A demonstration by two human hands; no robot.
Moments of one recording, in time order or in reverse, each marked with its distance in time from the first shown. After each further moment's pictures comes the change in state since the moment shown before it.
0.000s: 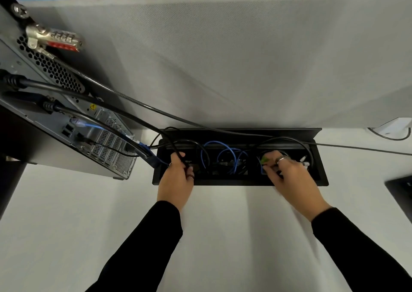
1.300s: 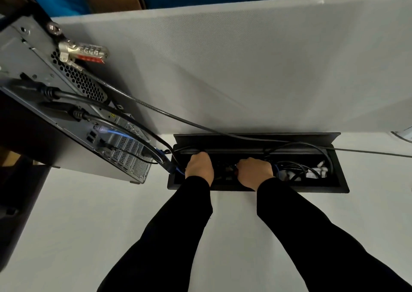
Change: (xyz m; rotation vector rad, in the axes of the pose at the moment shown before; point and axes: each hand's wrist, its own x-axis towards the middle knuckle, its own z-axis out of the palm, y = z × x) left_hand 0.045 0.029 0.017 0.424 -0.251 -0.237; right_hand 0.069 -0.053 0.079 -0.505 -0.537 0.162
